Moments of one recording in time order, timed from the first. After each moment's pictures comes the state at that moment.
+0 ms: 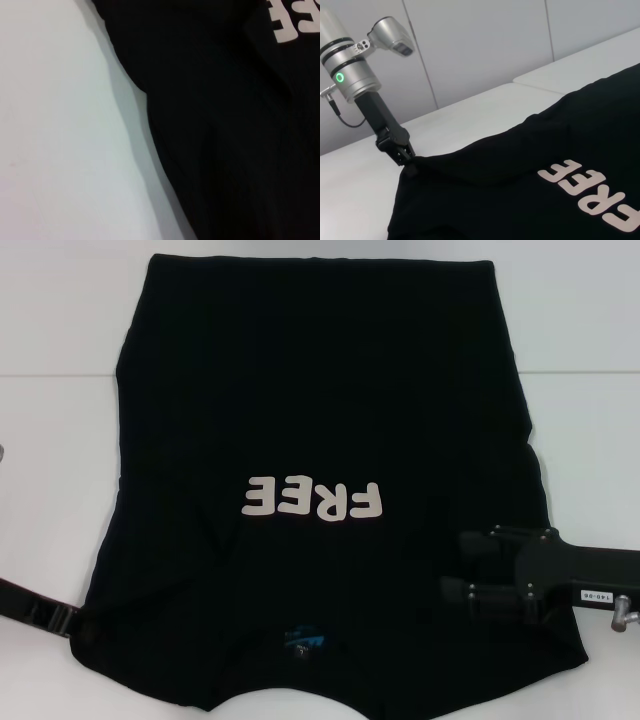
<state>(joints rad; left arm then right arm) -0.54 -2.06 0.78 1.03 2.72 1.58 -2.33 0.52 2.07 -0.68 -0.56 -2.05 -1.50 1.29</state>
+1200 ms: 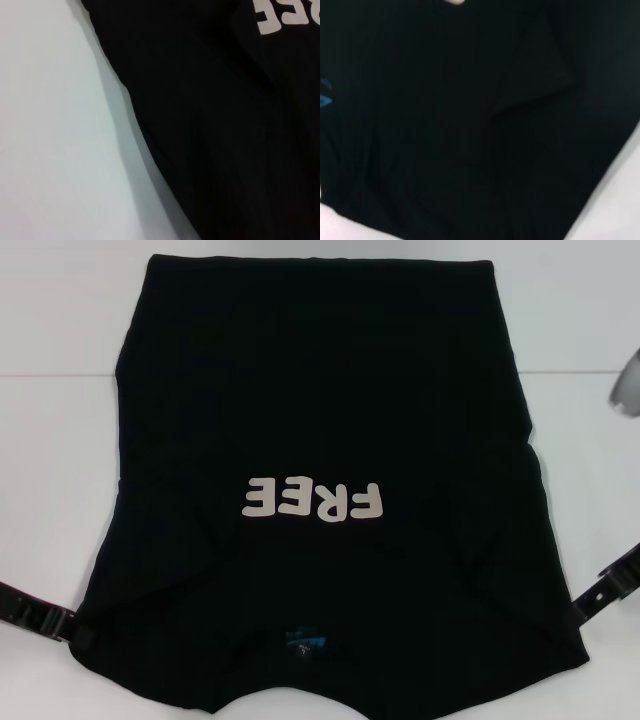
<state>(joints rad) -0.56 -2.03 0.77 1.01 2.72 1.65 -2.33 0.84 2.00 -0.89 -0.87 -2.84 -1.70 2.39</state>
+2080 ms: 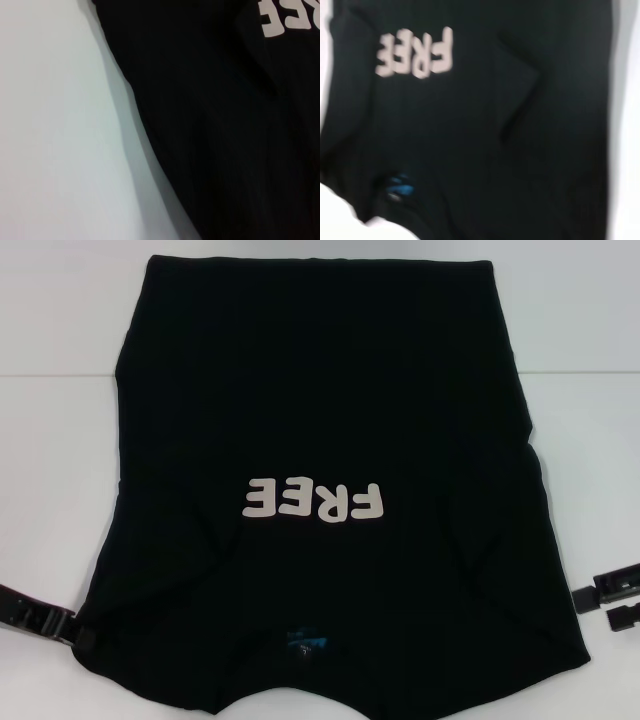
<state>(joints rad) -0.56 -2.02 0.73 0.98 2.71 1.65 -2.33 0.73 1.85 -0.45 -0.56 -2.70 -1.72 2.47</state>
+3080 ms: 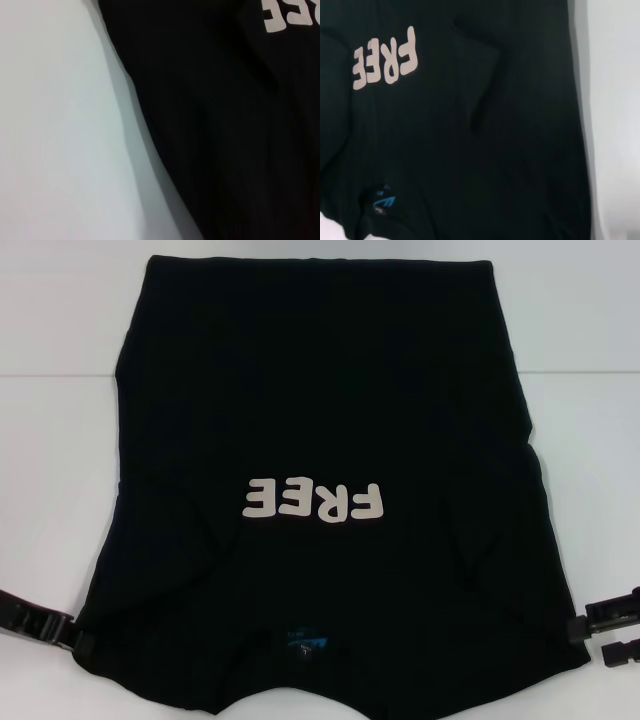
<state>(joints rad) -0.56 -2.02 0.72 0.96 2.71 1.65 -2.33 0.68 1.87 -0.45 -0.50 -2.70 -1.64 2.54</state>
